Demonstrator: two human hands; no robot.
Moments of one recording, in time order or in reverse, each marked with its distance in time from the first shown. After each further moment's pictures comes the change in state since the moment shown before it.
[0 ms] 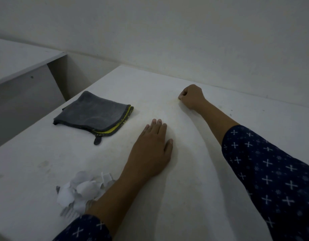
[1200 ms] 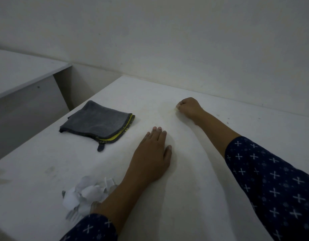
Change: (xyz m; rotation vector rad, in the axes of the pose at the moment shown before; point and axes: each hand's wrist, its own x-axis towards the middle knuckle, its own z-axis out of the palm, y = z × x) left_hand 0.000 0.001 0.000 -0.012 0.027 0.000; right_hand -0.022 -0.009 -0.003 0.238 -0.078 0.134
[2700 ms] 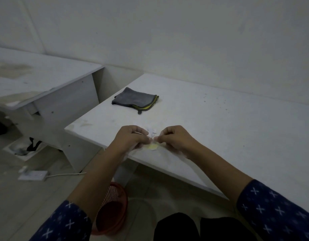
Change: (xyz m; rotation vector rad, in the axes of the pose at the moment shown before) left_hand -0.188 -0.017 -0.123 -0.985 0.010 -0.543; right_hand -0.320 -0.057 0.045 0.306 -0.352 -0.017
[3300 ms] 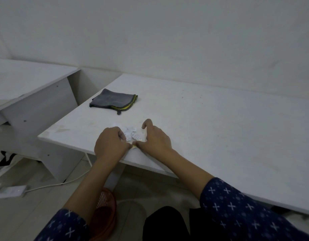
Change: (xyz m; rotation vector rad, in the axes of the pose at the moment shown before) left_hand 0.002 -0.014 0.023 0.765 0.322 0.185; right_hand -0.010 0.014 0.021 -0.573 0.278 -0.205
